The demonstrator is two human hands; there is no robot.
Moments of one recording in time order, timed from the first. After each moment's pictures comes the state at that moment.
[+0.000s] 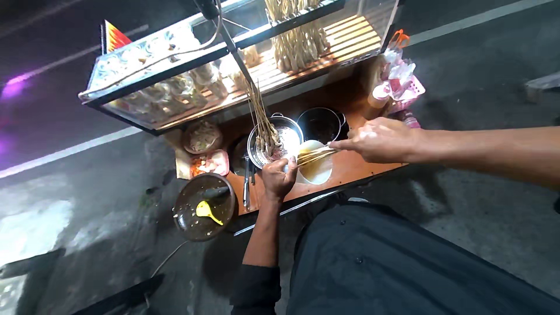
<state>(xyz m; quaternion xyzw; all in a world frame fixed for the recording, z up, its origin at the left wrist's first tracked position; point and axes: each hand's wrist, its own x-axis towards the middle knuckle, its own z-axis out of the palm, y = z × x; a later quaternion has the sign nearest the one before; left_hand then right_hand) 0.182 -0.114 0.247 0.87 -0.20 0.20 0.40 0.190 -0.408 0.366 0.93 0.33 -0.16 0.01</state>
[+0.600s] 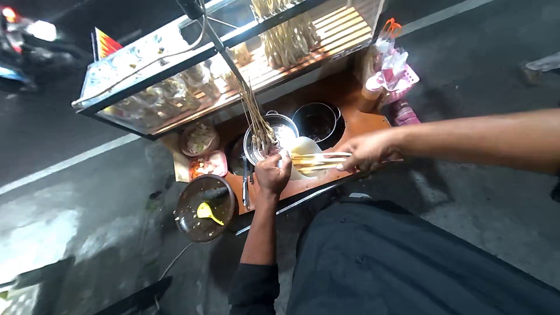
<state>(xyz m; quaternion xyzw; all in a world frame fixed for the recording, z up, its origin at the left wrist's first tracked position) 0.182 -0.118 0.256 0.90 -0.17 0.20 0.34 0.172 -0.405 0.350 0.76 0.04 -0.50 -0.41</state>
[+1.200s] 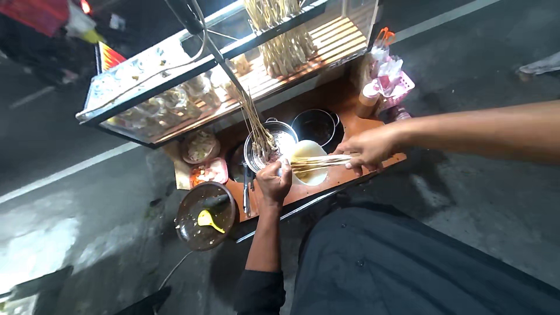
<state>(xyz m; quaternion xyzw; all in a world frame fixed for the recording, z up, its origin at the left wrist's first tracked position) 0.182 -0.126 0.257 0.86 -0.19 0.25 0.40 0.193 -0.418 0.374 0.81 0.13 -0.48 -0.31</state>
